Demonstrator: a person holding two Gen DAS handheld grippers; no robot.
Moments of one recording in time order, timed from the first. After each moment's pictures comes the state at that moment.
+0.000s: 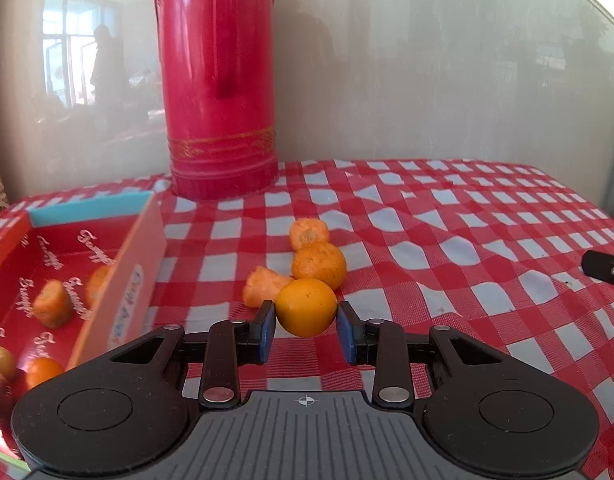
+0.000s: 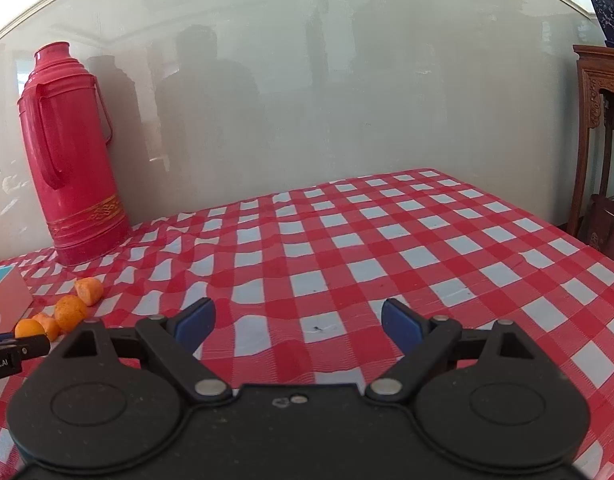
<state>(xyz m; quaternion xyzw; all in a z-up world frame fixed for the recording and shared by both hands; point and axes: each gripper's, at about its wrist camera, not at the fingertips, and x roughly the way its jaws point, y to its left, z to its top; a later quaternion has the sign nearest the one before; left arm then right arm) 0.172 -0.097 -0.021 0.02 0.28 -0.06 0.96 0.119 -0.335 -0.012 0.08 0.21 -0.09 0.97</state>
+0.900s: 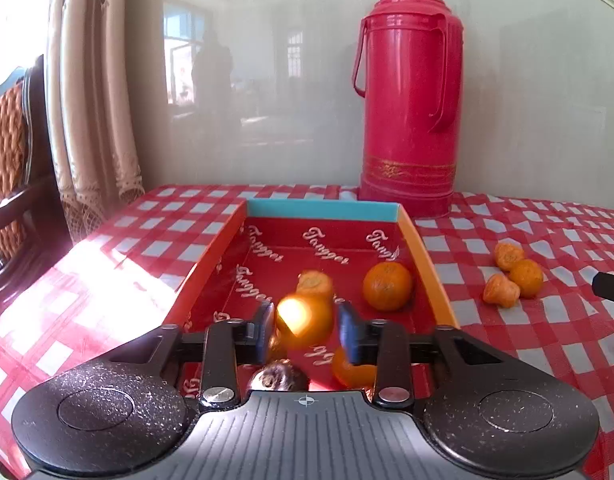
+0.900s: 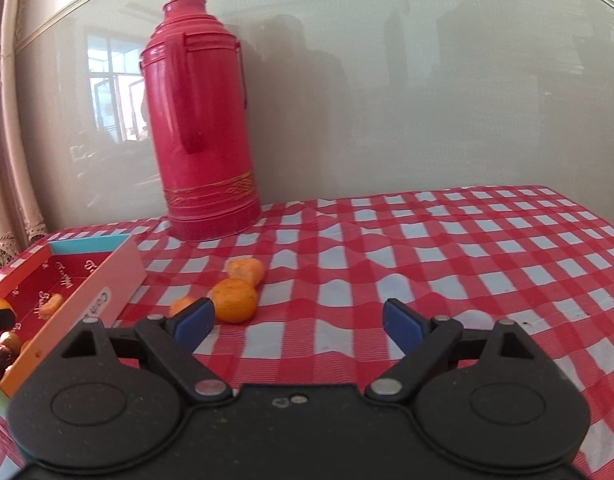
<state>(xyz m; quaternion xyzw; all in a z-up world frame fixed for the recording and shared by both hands) 0.130 0.068 -0.004 -0.01 0.25 0.07 0.96 0.143 -0.205 -0.008 0.04 0.22 0.02 0.98</state>
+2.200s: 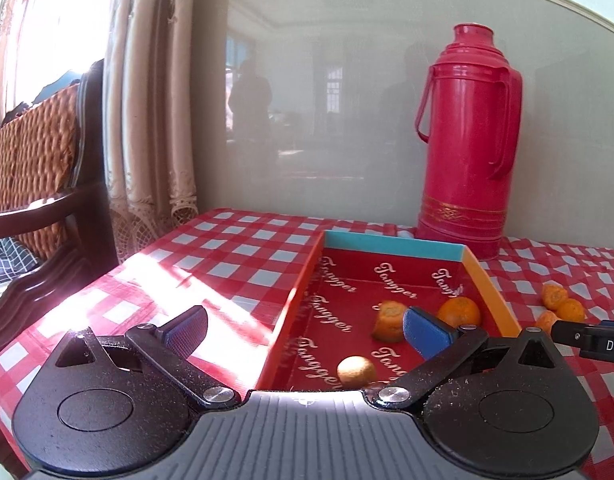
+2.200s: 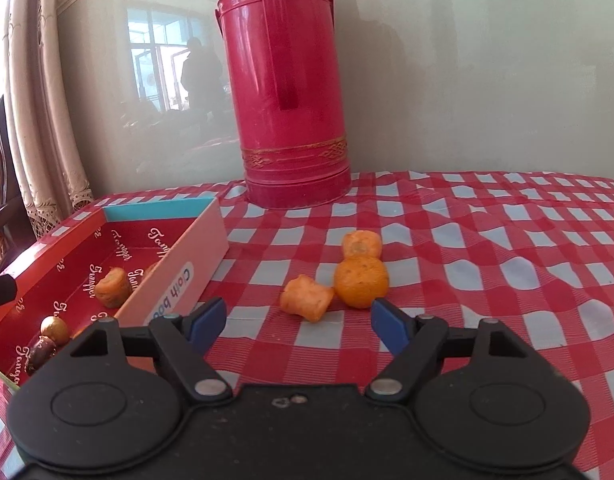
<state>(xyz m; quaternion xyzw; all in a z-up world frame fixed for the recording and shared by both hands) 0.106 0.119 -0.003 -0.03 0.19 0.13 0.97 0.173 -0.131 -0.020 0.04 0.26 0.08 0.96</state>
